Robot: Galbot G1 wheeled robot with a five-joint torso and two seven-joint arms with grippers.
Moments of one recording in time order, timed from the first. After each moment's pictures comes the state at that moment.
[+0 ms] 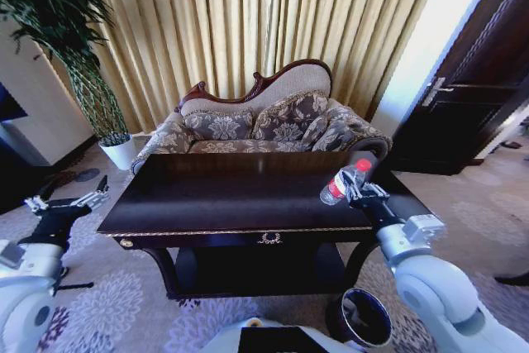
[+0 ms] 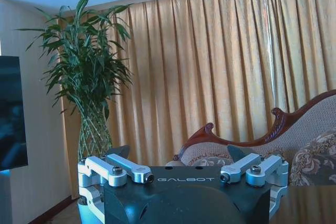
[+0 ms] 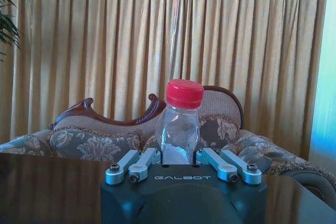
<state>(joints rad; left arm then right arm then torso) 1.73 -1.13 -1.23 -2.40 -0.64 0.28 -0.07 -1.62 0.93 0.74 2.48 0.63 -0.33 0.32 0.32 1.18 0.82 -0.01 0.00</state>
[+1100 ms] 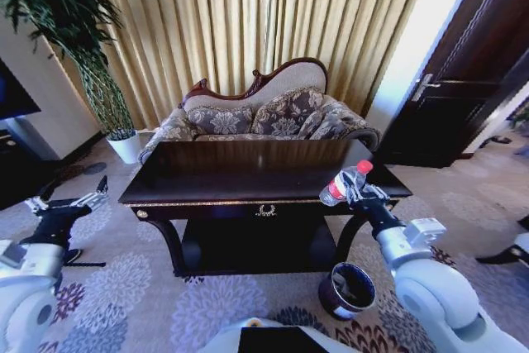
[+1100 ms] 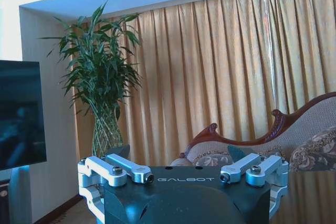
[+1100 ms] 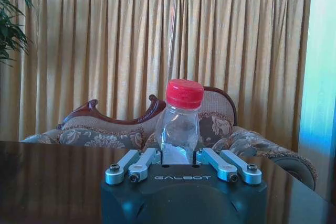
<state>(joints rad) 1.73 -1.13 -1.23 -2.39 -0.64 0.27 -0.07 -1.64 0.96 0.73 2.49 0.60 -0.31 0.32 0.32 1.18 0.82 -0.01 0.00</state>
